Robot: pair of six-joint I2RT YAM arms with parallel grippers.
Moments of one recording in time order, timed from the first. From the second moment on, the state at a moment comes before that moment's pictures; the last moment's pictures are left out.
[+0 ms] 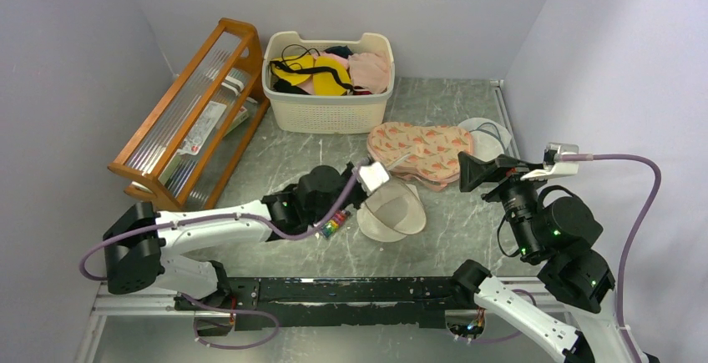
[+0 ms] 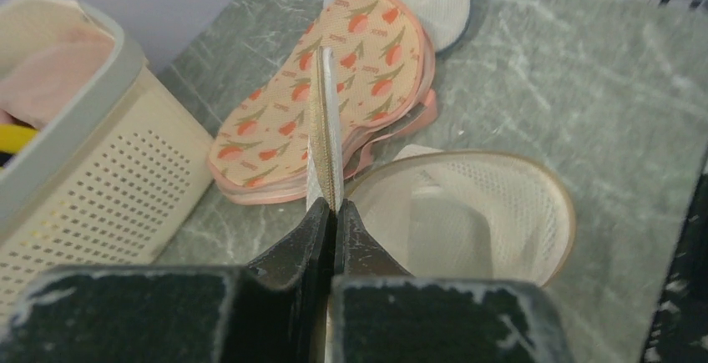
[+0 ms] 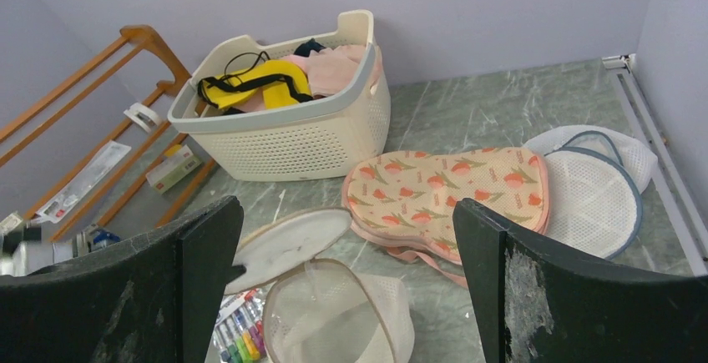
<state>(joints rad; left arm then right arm) -1.14 1.35 0.89 0.32 -0.20 0.18 0.76 0.42 1.08 -0.62 0.60 0.27</state>
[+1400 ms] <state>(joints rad) -1.35 1.71 1.03 -0.05 -0.06 0.50 0.76 0.39 1.07 -0.64 0.62 0.28</state>
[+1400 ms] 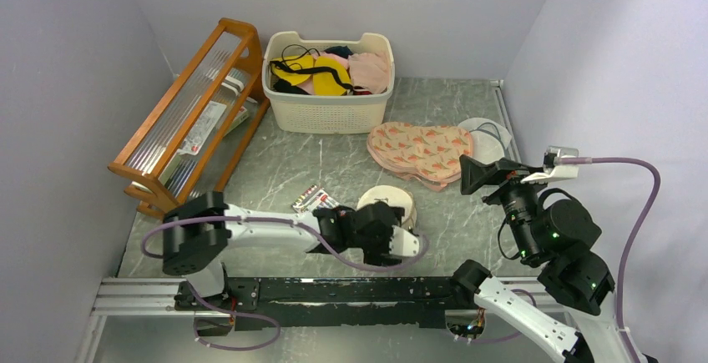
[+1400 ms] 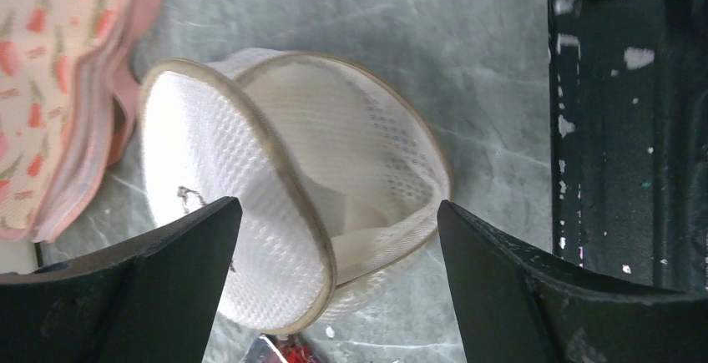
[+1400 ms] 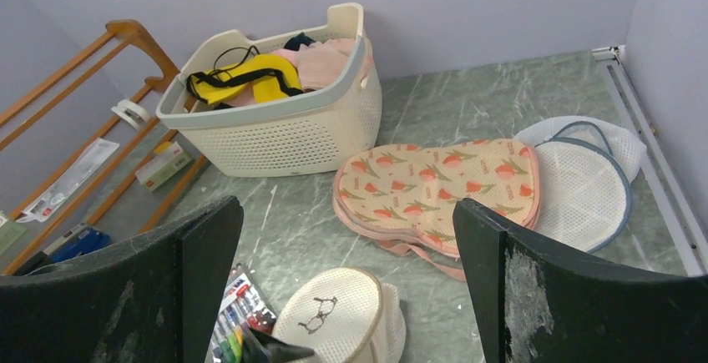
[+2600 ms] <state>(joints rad) -0.16 1.08 1.40 -0.04 0.15 -0.22 0.76 0.69 1.14 -0.61 0.61 0.21</state>
